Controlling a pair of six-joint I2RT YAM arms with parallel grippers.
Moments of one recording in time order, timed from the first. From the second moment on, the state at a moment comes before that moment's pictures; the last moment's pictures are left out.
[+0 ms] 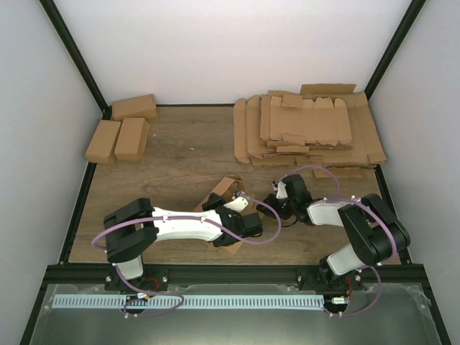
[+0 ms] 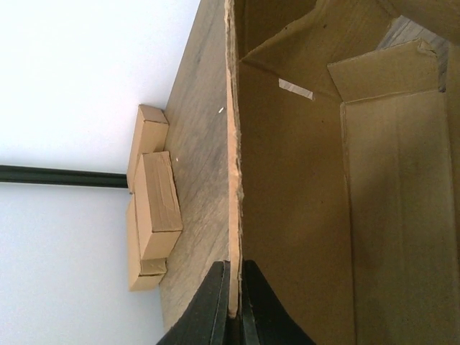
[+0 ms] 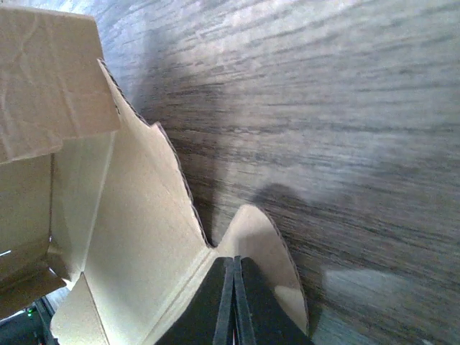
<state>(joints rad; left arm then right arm) -1.27 1.77 1.09 -0.83 -1.16 -0.27 0.45 1.49 0.42 0.21 -0.53 0.74</state>
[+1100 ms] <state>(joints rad) -0.94 1.40 1.19 -0.67 -0.33 -0.33 0.44 1.47 0.48 0.13 -0.52 0.60</state>
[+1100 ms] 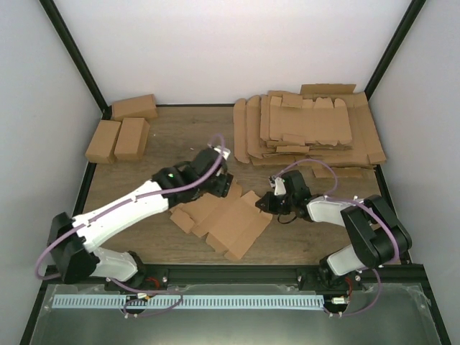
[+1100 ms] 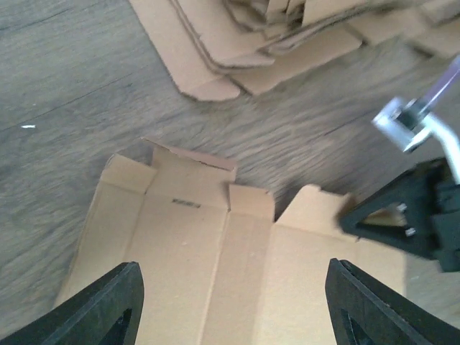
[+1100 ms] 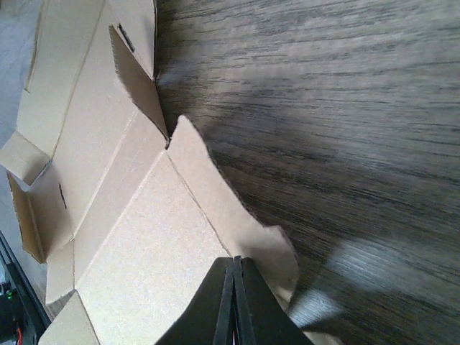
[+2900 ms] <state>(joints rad) -0.21 1.58 0.77 -0.22 0.76 -0.51 0.61 1.51 0.43 0.17 -0.57 0.62</state>
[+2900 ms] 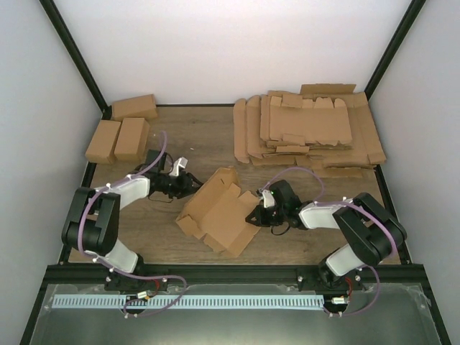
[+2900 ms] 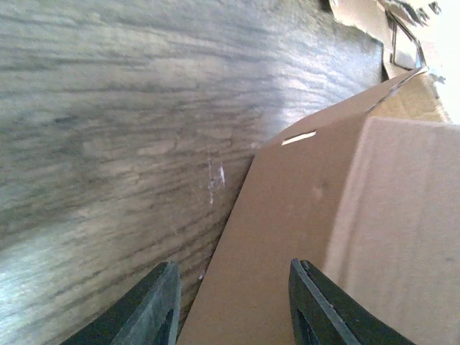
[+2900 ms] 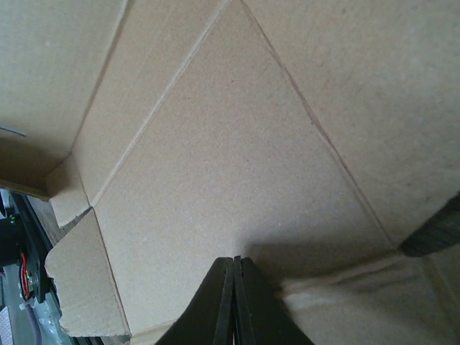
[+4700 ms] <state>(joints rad) -0.40 1.40 0.70 -0.27 0.69 -0.46 0.65 1.33 0.51 0.09 -0.37 0.51</state>
